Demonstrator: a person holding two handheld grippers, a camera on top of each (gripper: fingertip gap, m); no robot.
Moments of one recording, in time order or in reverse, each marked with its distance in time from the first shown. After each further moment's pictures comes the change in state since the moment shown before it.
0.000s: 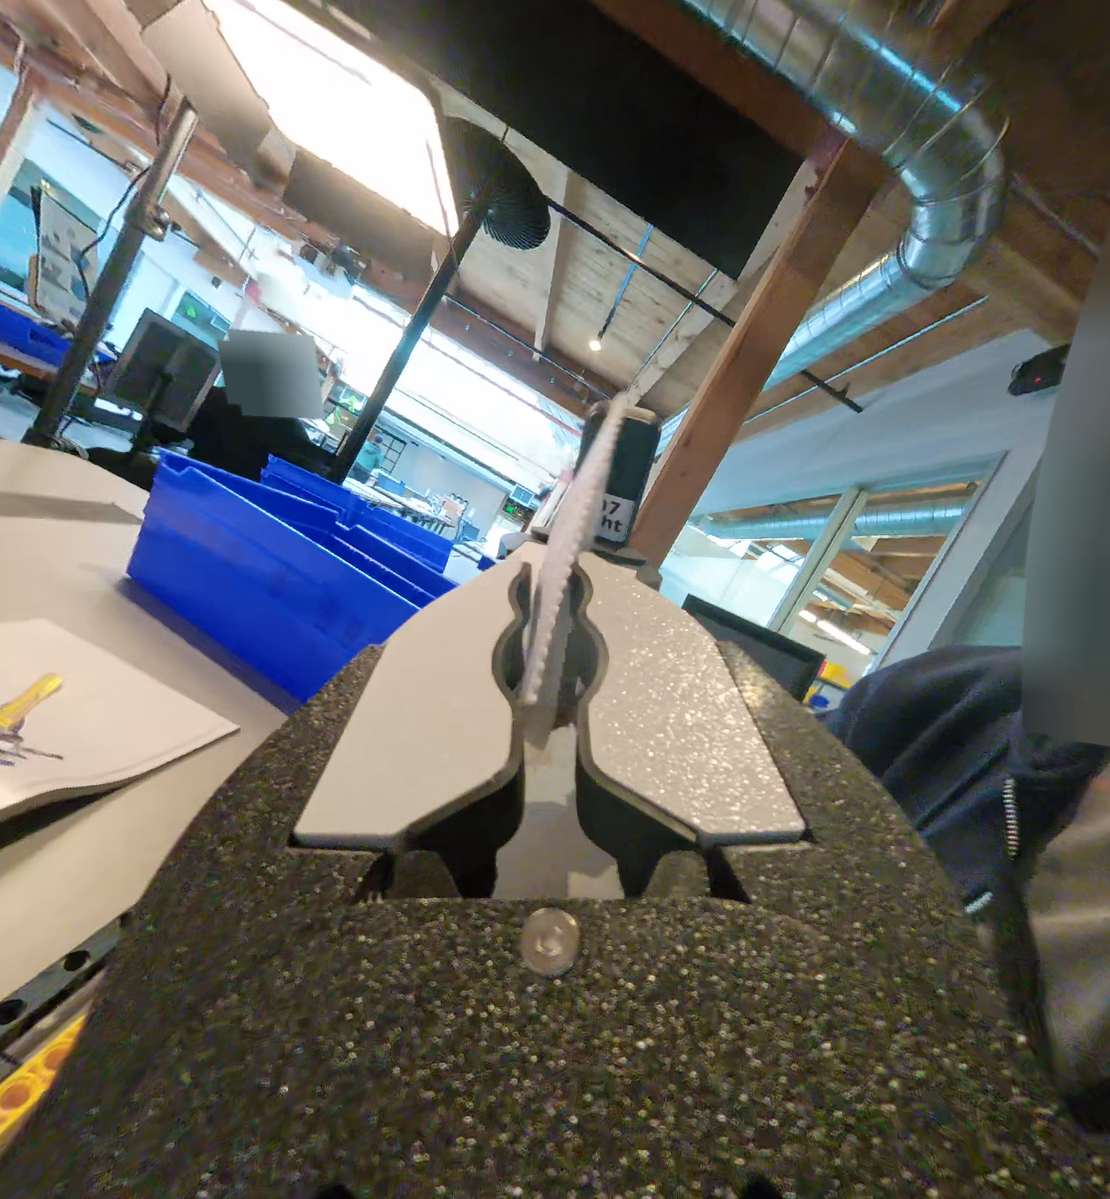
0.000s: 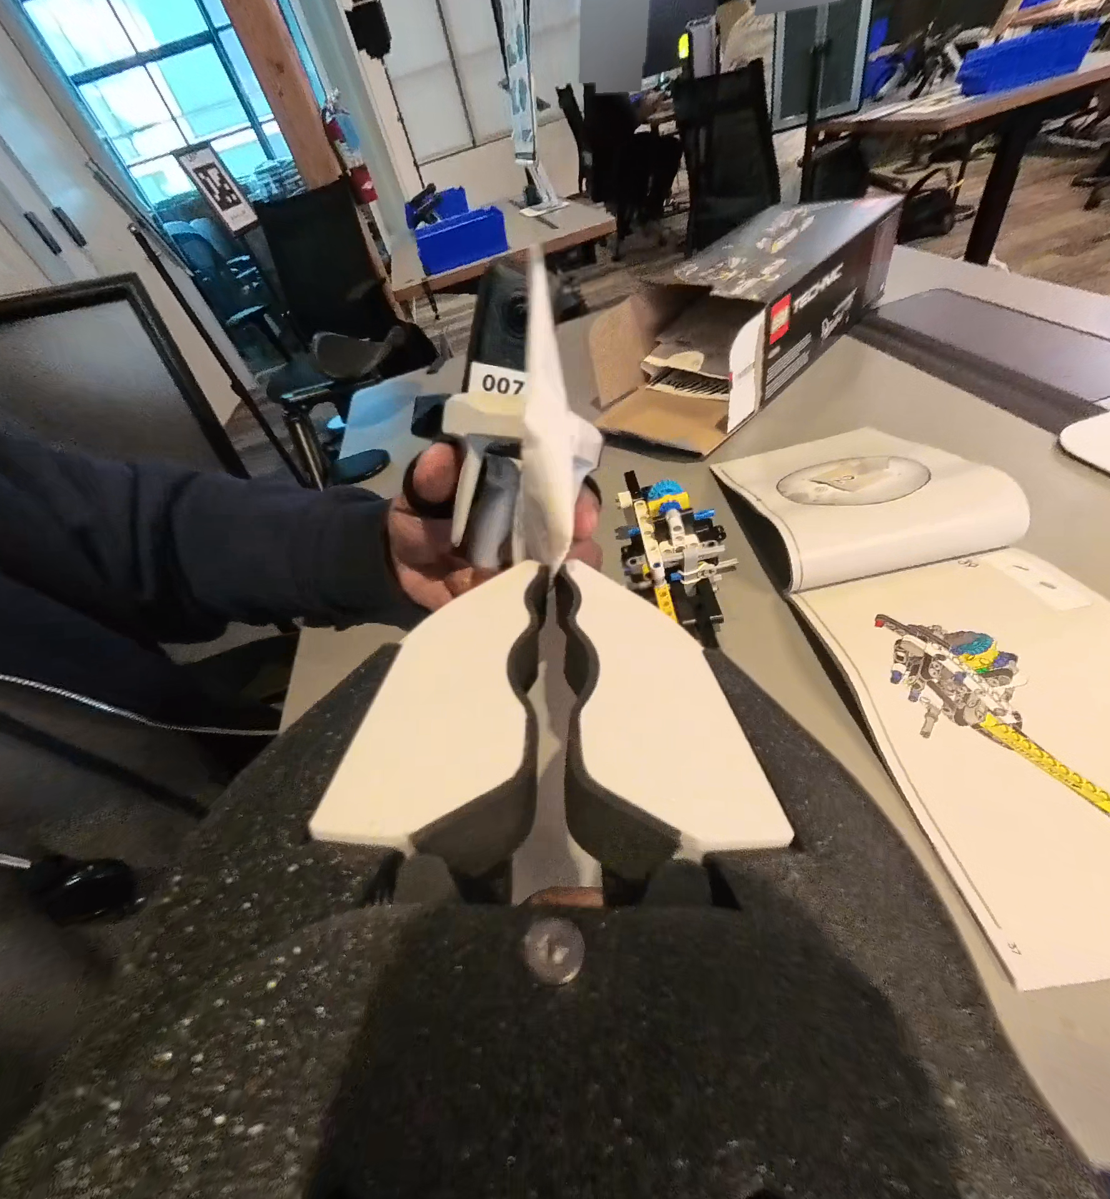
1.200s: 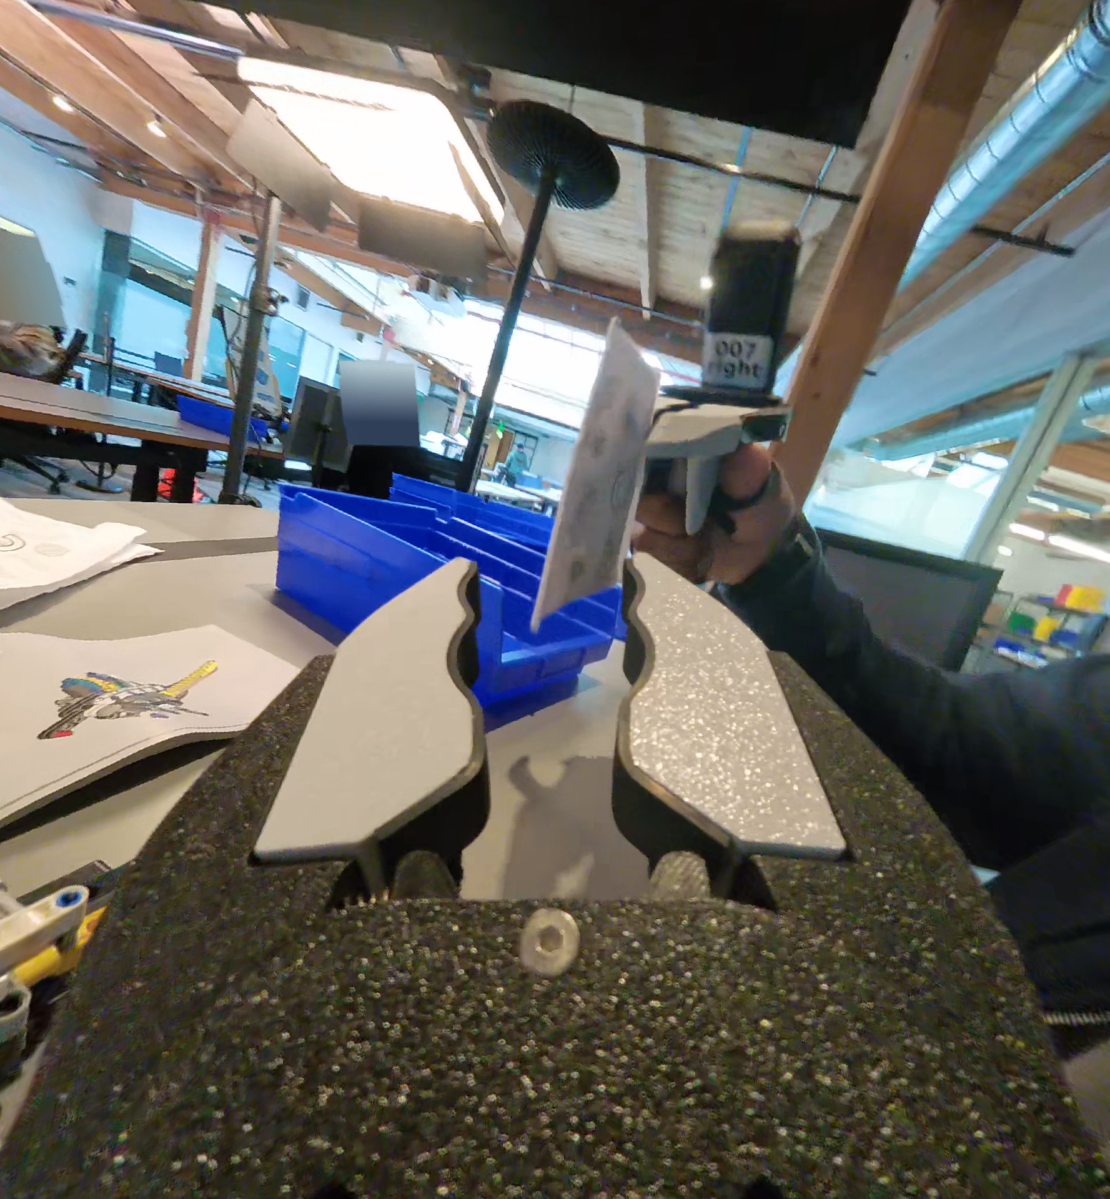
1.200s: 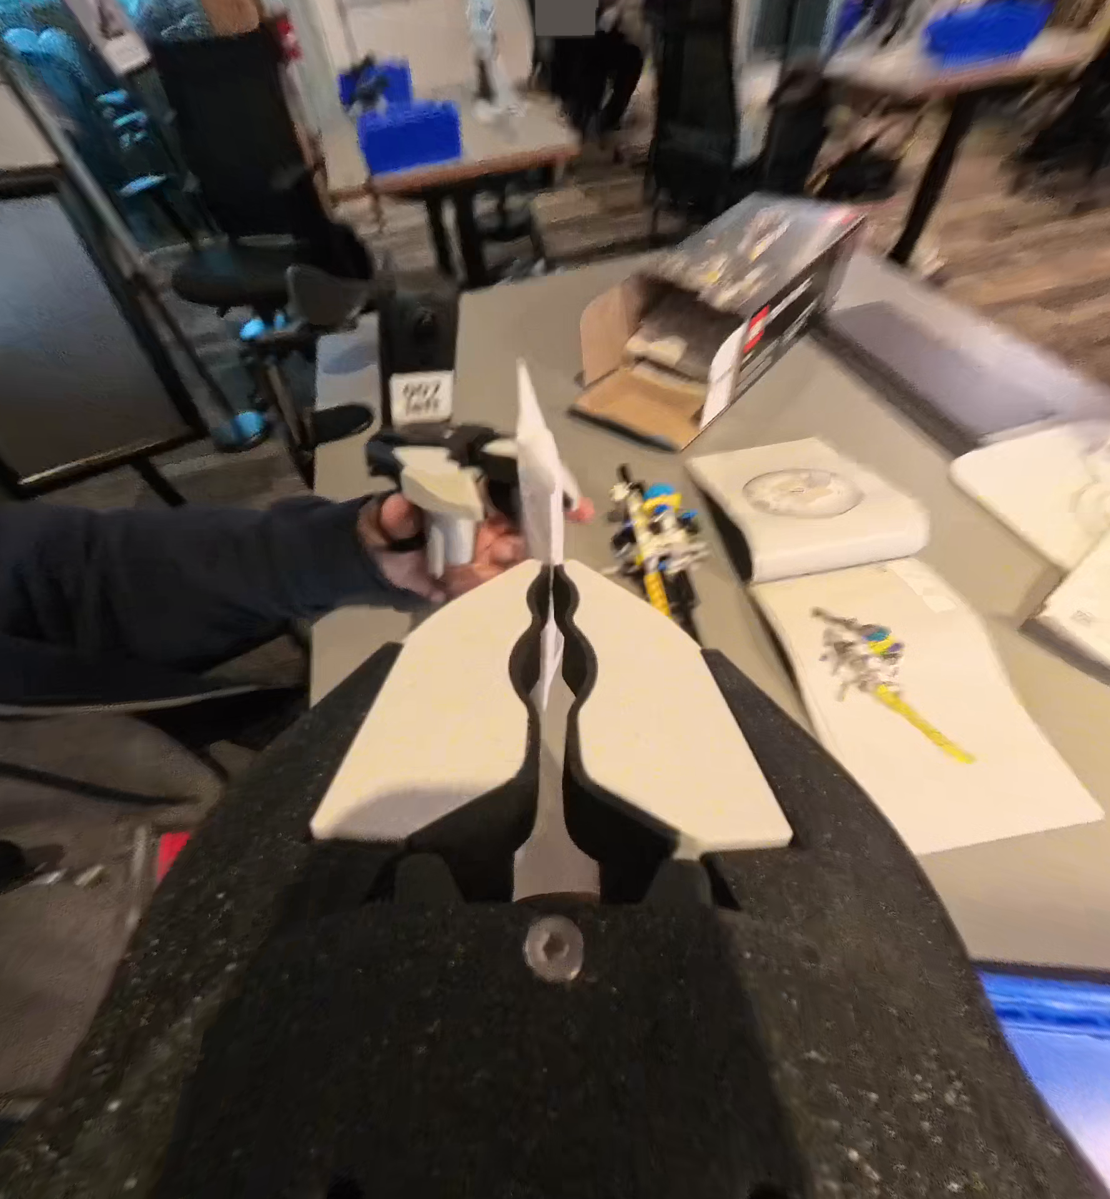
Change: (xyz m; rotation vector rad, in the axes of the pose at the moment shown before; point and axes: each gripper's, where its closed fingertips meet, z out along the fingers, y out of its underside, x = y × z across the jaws) left arm 0.030 0.019 -0.020 -0.045 -0.170 0.294; right arm -0.038 -0.039 -0.036 -0.119 0.103 -0.118
